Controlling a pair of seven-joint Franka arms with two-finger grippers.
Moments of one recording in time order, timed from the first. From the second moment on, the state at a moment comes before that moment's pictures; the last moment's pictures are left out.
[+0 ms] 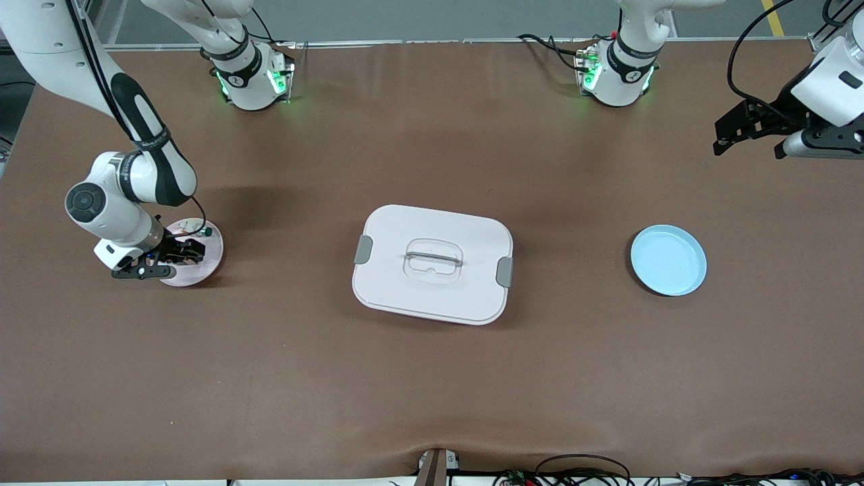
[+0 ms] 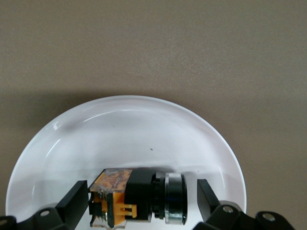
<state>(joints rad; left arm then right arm) -0.07 -0.14 -0.02 -1.71 -0.02 1.57 -0.02 -0.13 0.41 -0.06 -2.26 -0.13 2.67 -0.15</state>
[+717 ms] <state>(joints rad) -0.07 -0.14 -0.02 -1.71 -0.02 1.57 -0.02 -0.14 0.41 -0.06 -2.26 -0.13 2.67 -0.16</state>
